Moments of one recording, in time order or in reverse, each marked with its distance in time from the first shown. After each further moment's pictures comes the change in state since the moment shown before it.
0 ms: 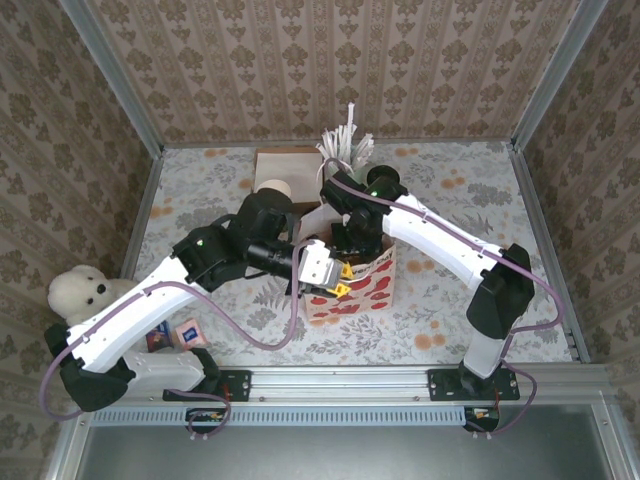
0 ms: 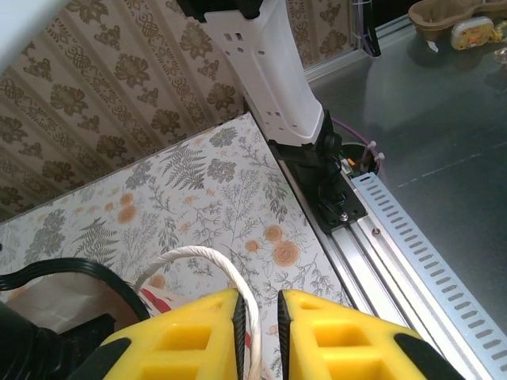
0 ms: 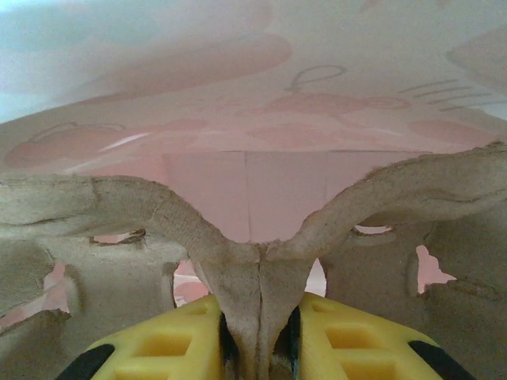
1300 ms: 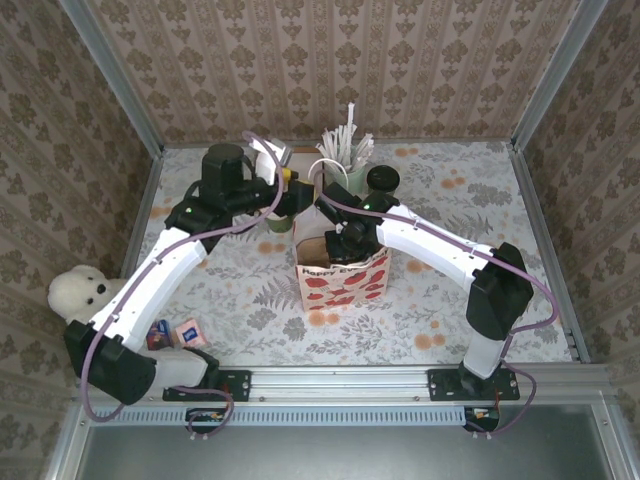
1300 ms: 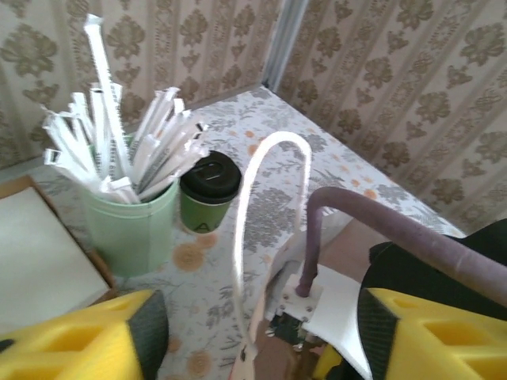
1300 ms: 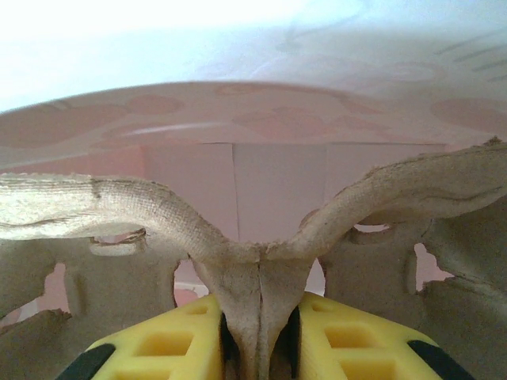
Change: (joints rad) left arm 0.463 0.107 -0.064 0.391 -0.263 -0.860; right arm 0.032 -0.003 -0.122 0.183 0.045 -0.061
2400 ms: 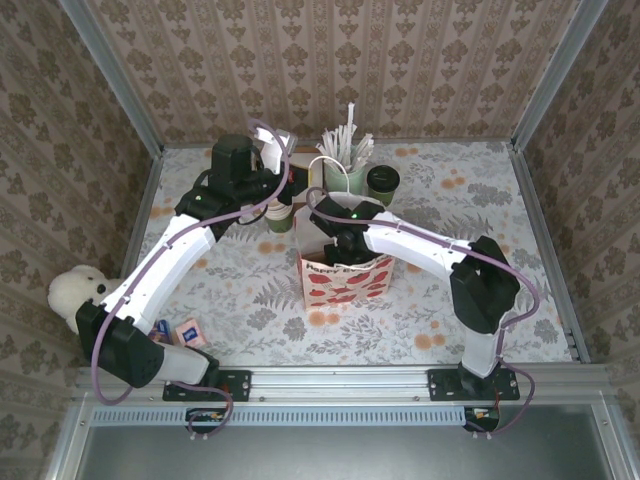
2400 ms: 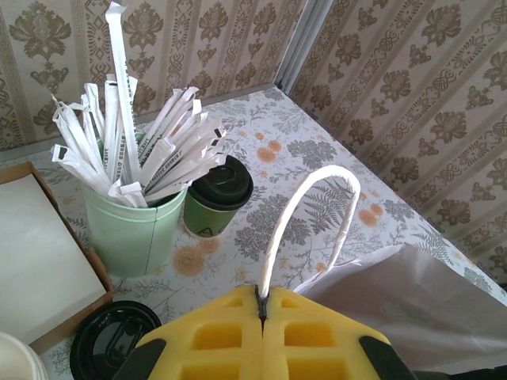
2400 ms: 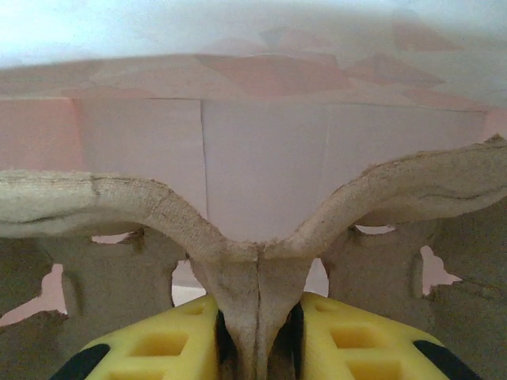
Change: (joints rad) left arm 0.001 0.087 0.071 0.002 -0.044 -0.079; right arm 0.013 0.080 -0.068 0.023 0.020 -0.011
